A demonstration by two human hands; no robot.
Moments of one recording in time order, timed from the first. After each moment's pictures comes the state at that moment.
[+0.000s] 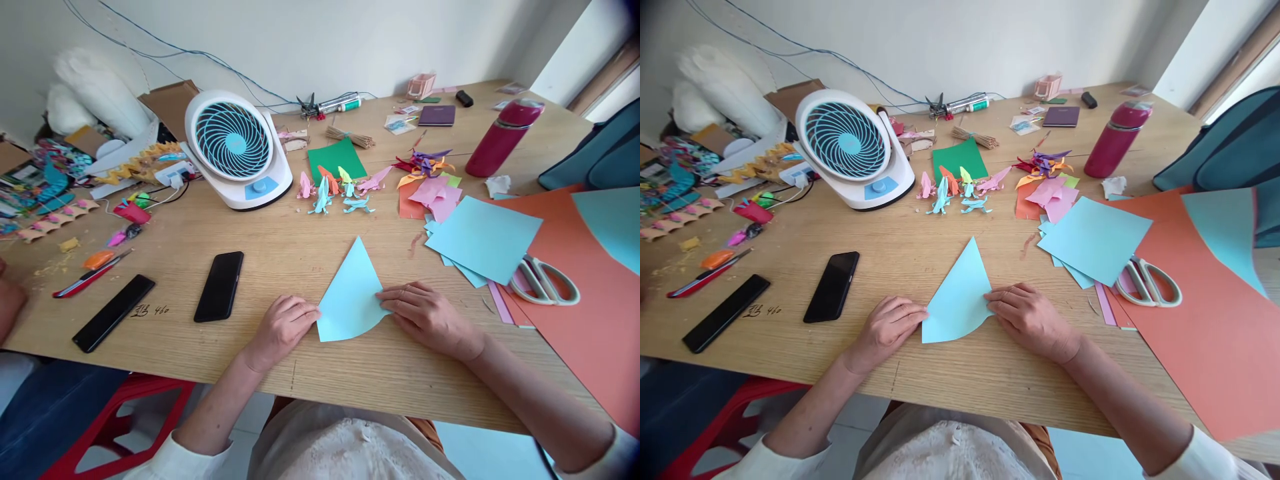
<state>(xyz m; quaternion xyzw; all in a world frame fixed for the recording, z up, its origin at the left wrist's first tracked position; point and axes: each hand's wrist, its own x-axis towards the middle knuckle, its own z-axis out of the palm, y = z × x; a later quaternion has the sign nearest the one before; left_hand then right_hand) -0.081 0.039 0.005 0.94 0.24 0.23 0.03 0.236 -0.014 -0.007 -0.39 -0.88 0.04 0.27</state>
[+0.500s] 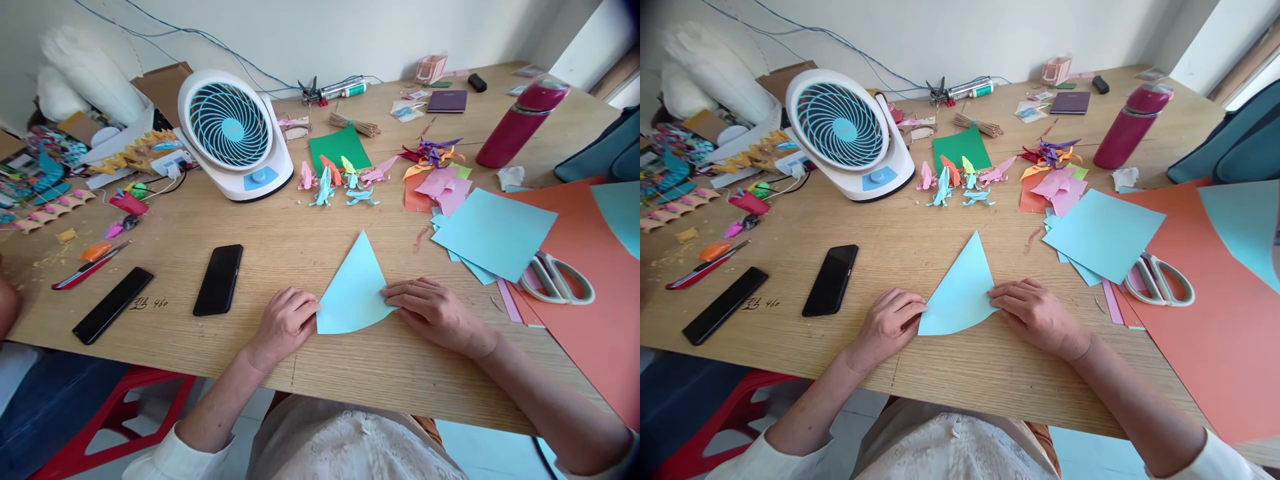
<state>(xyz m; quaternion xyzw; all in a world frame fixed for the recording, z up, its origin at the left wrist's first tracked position) -0.074 0.034 0.007 0.93 0.31 0.20 0.06 0.242 -0.012 -0.007 -0.40 -0.87 0.10 0.28</state>
